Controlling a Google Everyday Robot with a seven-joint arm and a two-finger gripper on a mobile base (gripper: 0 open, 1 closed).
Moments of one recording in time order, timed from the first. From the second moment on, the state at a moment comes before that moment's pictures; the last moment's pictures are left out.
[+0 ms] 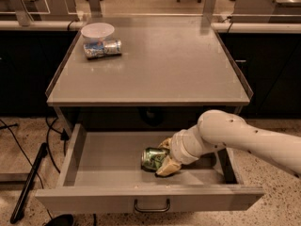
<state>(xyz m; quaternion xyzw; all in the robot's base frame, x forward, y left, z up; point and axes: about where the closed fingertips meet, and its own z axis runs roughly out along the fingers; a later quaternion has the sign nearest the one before) 0.494 -0.054 0.614 -0.67 0.68 0.13 0.27</state>
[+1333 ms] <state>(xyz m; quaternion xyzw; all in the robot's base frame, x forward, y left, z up) 0.499 -0.041 0.606 -0.68 0.67 0.13 0.27</state>
